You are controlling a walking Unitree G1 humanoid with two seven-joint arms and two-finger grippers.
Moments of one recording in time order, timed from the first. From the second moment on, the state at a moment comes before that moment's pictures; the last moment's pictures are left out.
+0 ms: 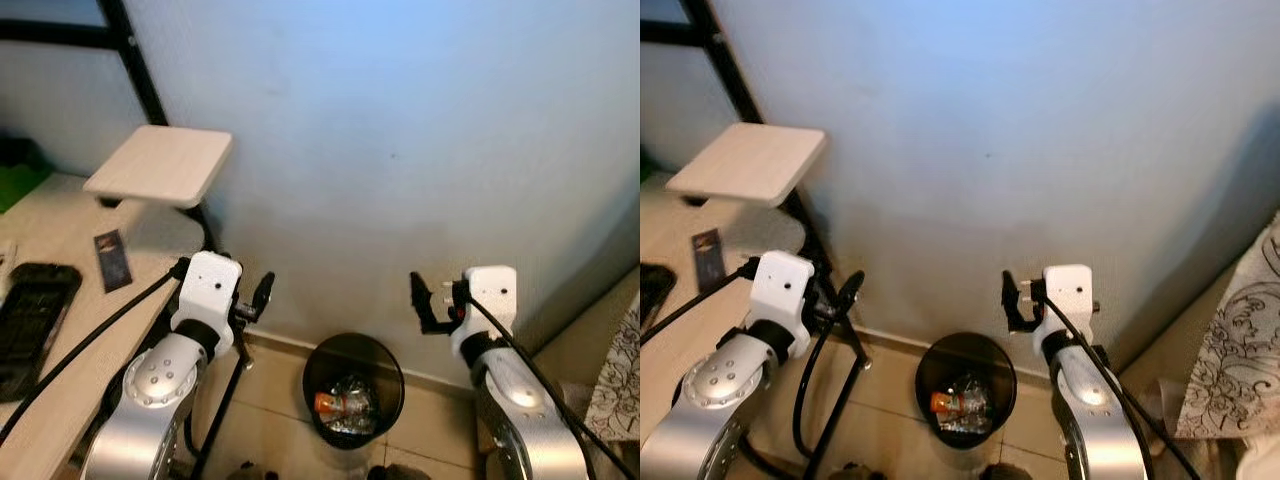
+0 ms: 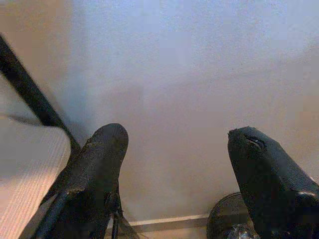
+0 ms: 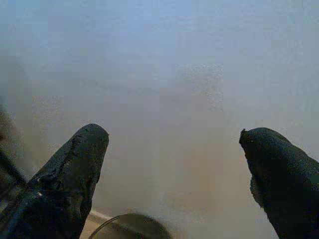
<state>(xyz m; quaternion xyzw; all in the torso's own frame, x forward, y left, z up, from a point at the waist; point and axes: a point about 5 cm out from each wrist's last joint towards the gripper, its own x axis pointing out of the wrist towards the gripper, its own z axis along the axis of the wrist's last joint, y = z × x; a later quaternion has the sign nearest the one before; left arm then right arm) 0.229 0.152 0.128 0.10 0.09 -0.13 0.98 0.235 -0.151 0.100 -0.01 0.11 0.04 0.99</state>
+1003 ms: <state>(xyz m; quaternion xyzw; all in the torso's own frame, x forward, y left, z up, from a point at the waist) 0.214 0.162 0.121 0.08 0.11 -0.08 0.99 0.216 -0.158 0.102 -0.03 0.14 0.01 0.99</state>
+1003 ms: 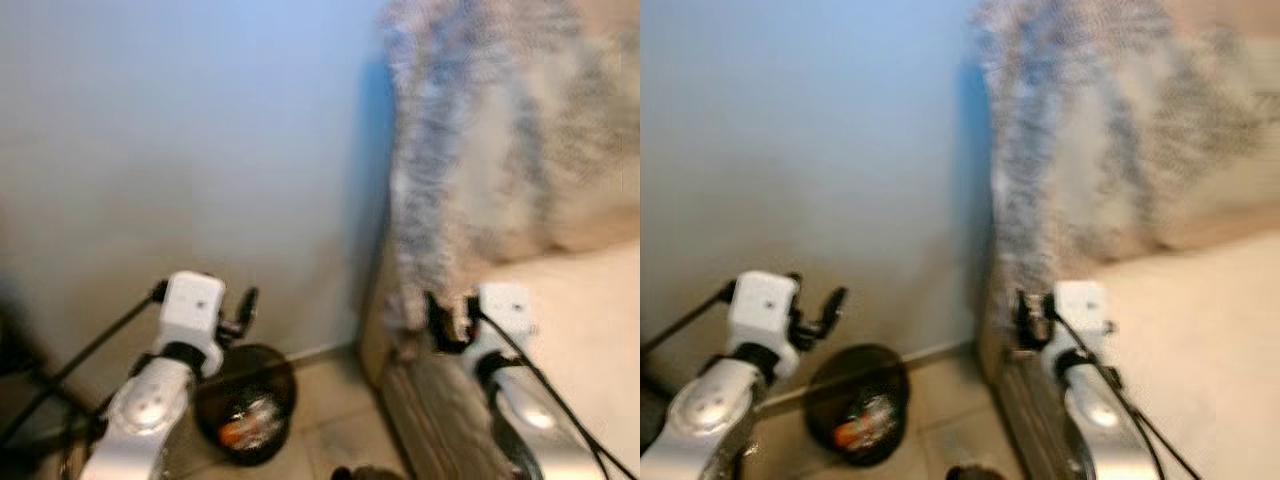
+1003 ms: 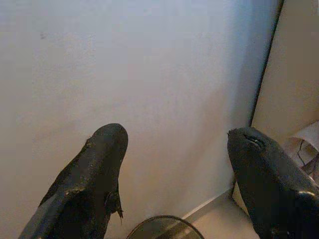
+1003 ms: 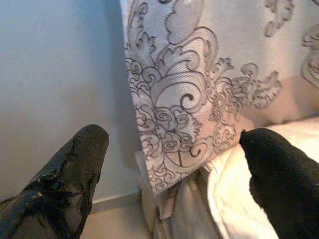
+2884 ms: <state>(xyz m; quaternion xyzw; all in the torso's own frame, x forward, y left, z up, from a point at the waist) 0.239 0.164 0.144 0.05 0.04 -0.07 1.00 0.237 -0.167 0.111 -0.02 0.12 -0.04 0.99</state>
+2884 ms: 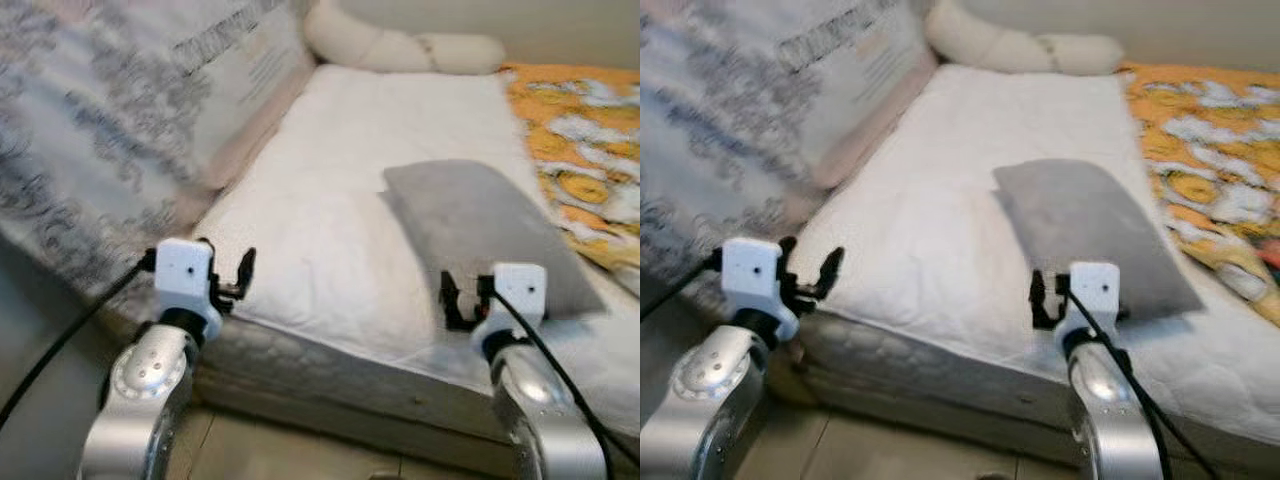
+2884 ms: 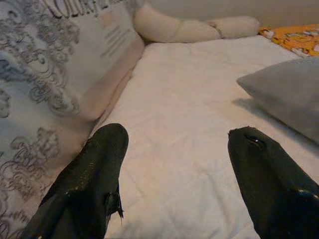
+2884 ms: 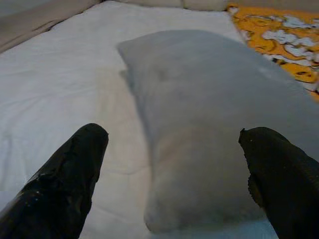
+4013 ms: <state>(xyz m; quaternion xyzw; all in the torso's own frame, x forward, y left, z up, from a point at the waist) 0.250 0.157 0.147 0.03 0.03 -0.09 0.99 0.243 -0.173 0.111 -0.04 0.12 -0.03 0.99</state>
